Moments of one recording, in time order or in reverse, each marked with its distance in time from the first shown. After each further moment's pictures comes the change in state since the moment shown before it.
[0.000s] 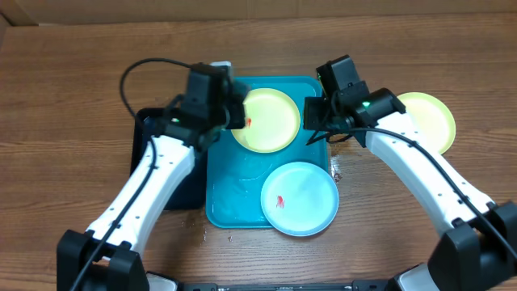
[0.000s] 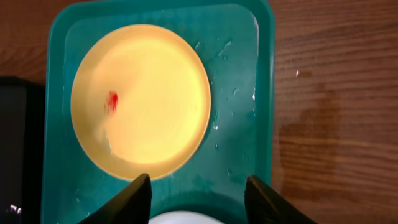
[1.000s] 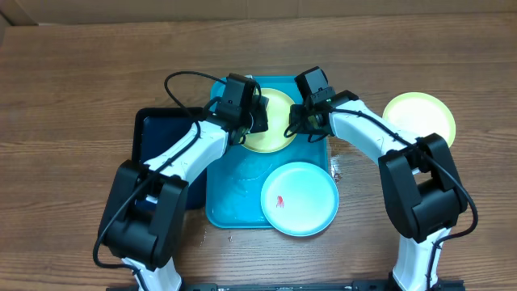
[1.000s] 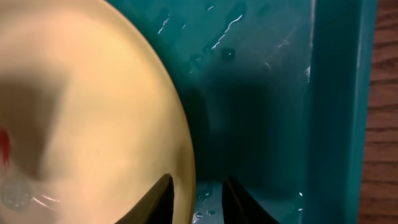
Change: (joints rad) left arm -0.061 0.323 0.002 0.190 -0.009 -0.133; right arm -0.003 0.362 0.000 0.243 -0.017 0.006
